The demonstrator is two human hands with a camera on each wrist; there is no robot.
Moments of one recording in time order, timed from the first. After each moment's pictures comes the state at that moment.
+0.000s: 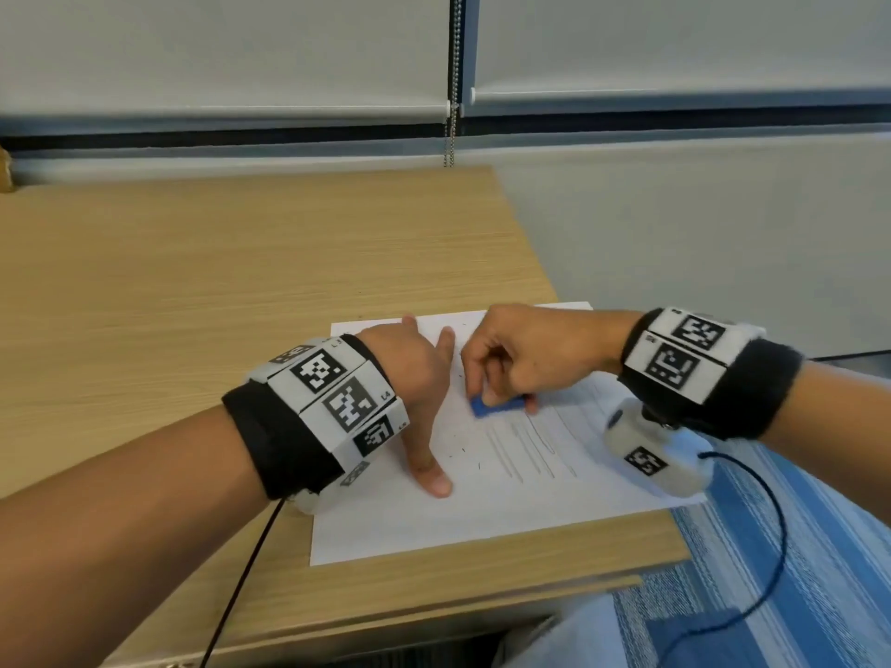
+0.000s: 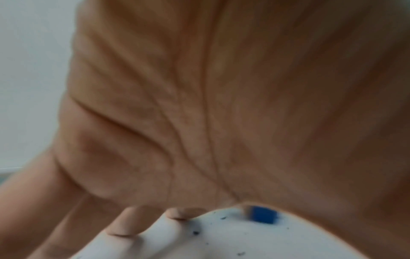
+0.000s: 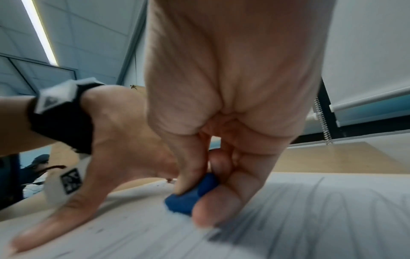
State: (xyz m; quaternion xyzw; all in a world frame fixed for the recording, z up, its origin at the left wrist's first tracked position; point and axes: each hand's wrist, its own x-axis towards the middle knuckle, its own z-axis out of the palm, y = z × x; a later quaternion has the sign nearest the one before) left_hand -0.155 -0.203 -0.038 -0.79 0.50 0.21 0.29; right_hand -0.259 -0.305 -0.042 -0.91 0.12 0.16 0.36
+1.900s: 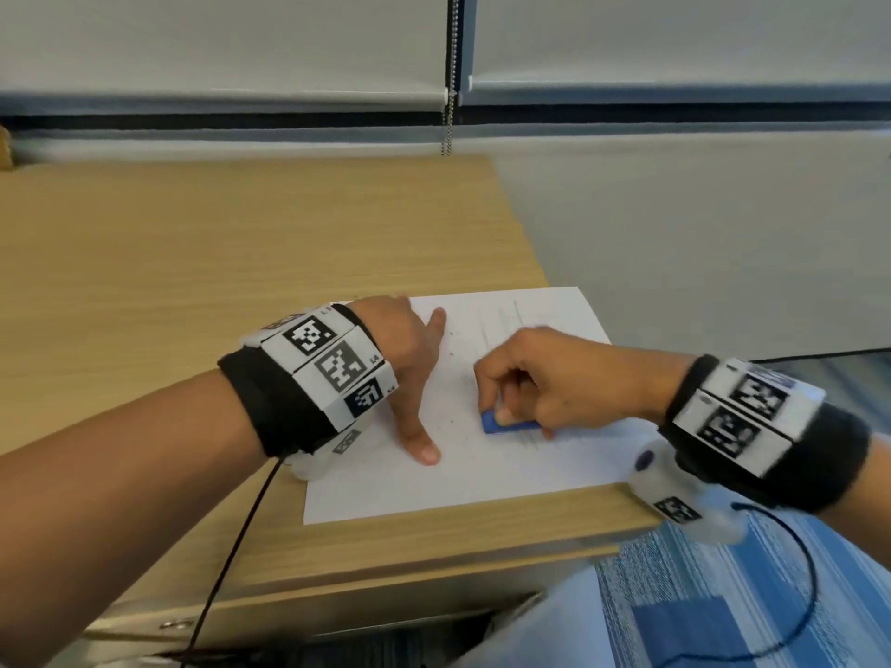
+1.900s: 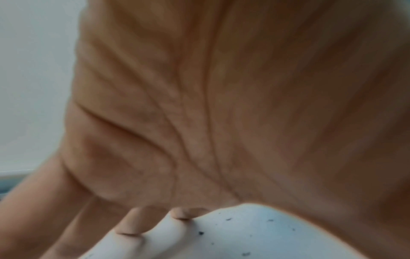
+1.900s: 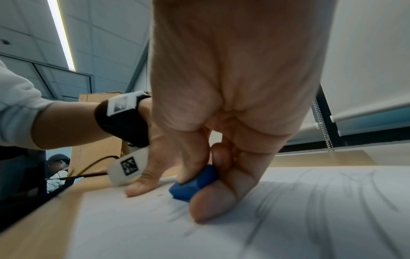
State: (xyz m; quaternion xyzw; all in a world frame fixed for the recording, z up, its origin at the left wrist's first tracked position) left_hand -0.163 -0.194 -0.036 -0.77 0.51 0.18 0.35; right_hand -0.308 -0.278 -0.049 -0.92 0.12 0.12 0.36
